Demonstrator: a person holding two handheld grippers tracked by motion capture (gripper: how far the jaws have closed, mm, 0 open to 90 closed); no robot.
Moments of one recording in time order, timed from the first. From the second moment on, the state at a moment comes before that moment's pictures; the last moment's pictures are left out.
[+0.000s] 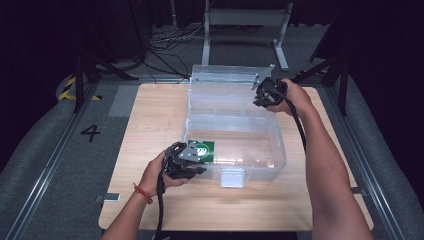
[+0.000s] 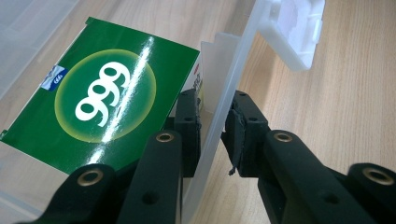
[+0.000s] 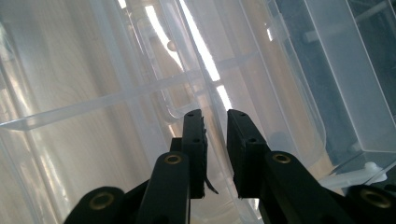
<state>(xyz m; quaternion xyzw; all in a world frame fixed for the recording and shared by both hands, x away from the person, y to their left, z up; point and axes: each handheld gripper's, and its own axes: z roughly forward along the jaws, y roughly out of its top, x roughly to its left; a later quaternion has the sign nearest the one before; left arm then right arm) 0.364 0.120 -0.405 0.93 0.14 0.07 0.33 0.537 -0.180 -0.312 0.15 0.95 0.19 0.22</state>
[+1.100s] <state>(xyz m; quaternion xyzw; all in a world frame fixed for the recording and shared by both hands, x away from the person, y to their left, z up) 0.363 0.117 -0.409 0.93 0.15 0.06 0.34 0.517 -0.181 -0.297 0.12 0.94 0.24 0.20</state>
